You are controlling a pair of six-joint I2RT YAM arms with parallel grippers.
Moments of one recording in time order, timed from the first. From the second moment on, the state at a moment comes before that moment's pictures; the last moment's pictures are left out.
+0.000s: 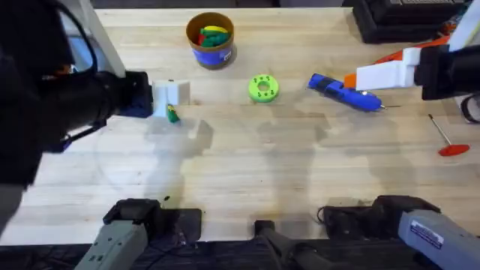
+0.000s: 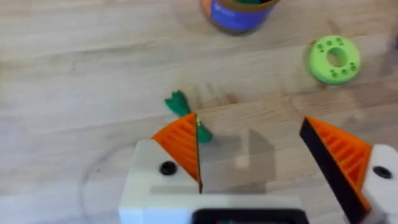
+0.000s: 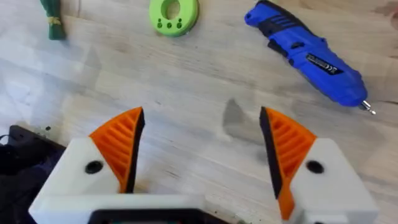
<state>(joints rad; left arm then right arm) 0.00 0.82 0.89 -0.88 0.13 0.04 -0.11 1.04 1.17 -1.21 -0.45 -0.15</state>
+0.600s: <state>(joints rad) 0.12 1.53 1.15 -1.03 0.03 -0.44 -0.10 1.07 1.17 -1.18 -0.45 -0.16</state>
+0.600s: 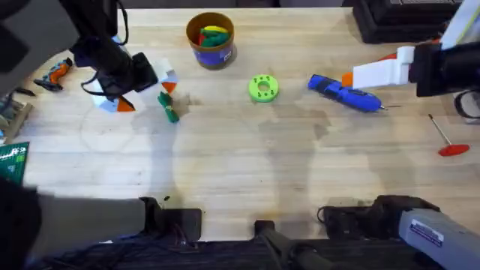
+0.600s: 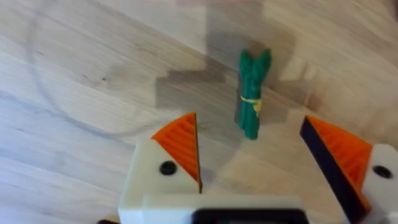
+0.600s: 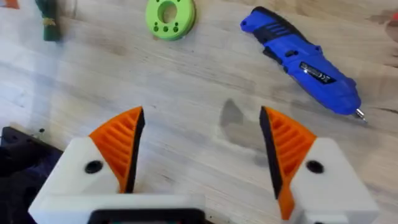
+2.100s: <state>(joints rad) -0.13 1.71 1.60 -0.74 0.13 -0.30 -0.10 1.07 1.17 -1.18 -0.45 -0.16</state>
